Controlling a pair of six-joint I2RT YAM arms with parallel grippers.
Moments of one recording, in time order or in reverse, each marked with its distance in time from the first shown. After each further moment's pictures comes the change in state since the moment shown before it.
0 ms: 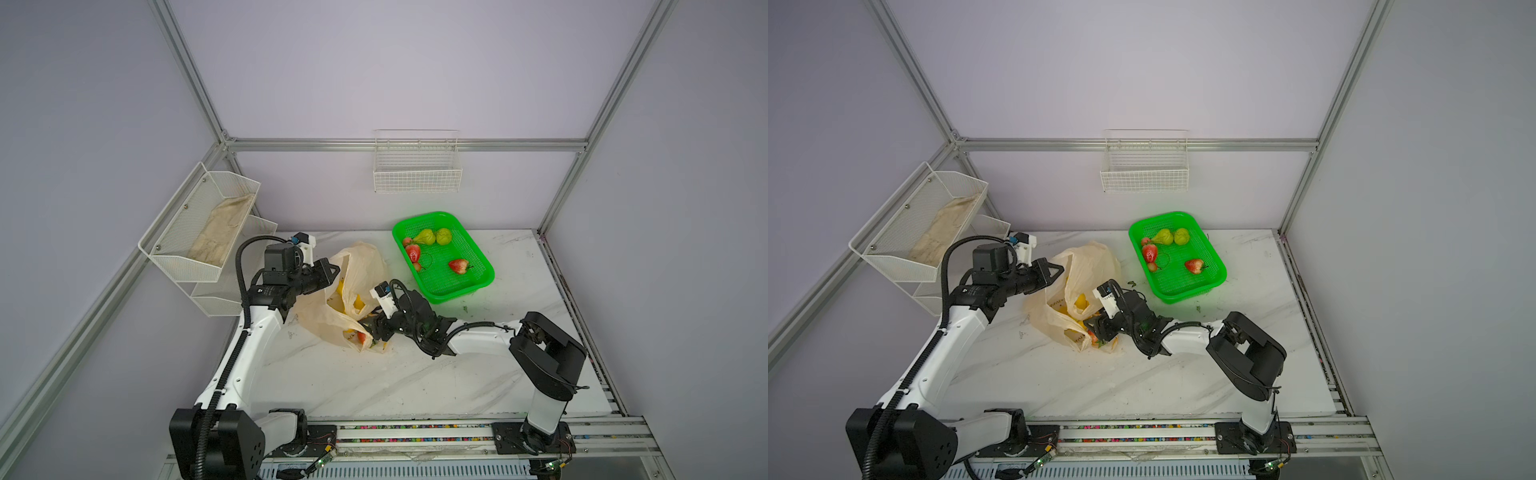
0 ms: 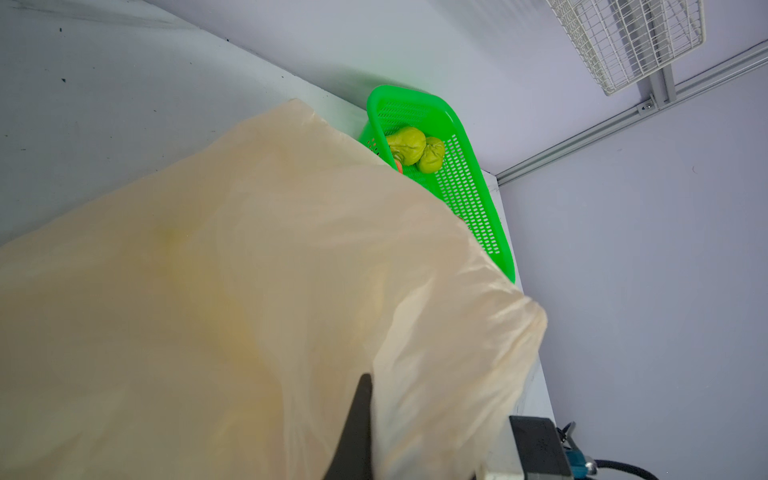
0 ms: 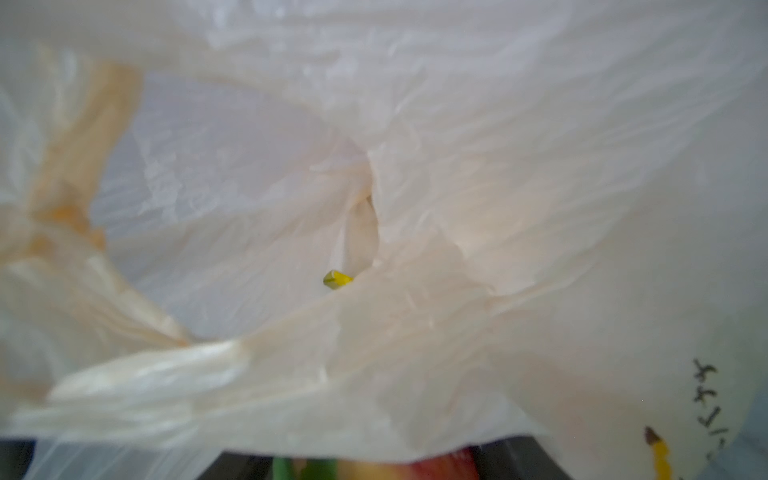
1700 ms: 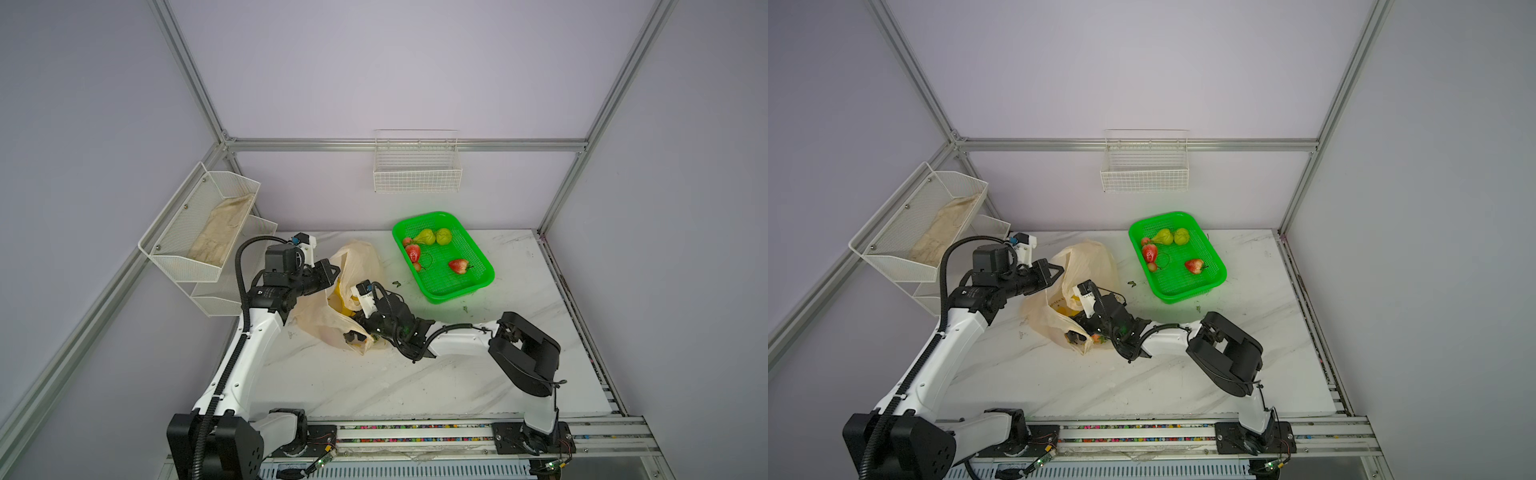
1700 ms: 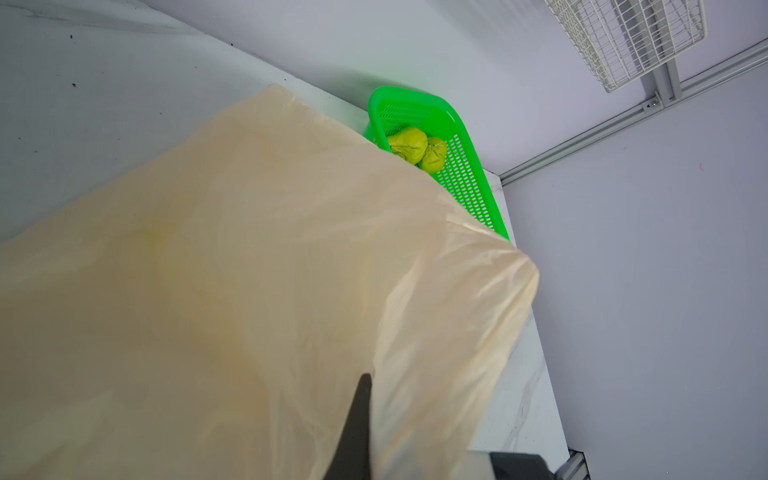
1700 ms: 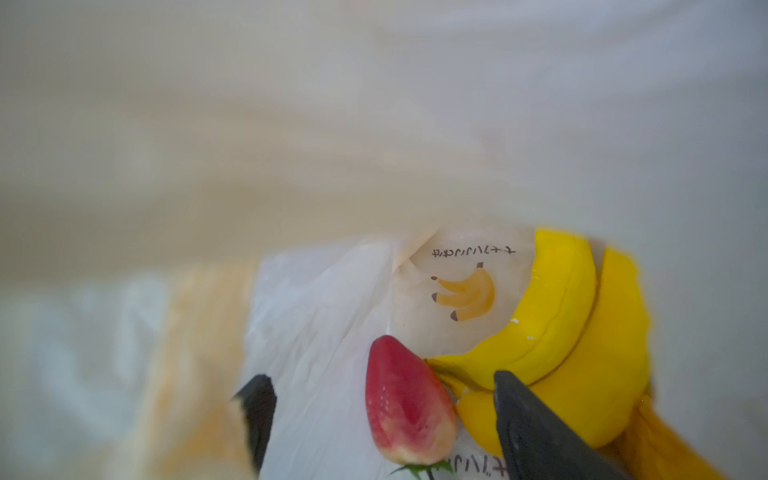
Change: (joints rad) left arm -0.015 -0.021 0.000 -0.015 -0.034 0.008; right arm 0.097 0.066 0.136 -0.011 0.061 0.079
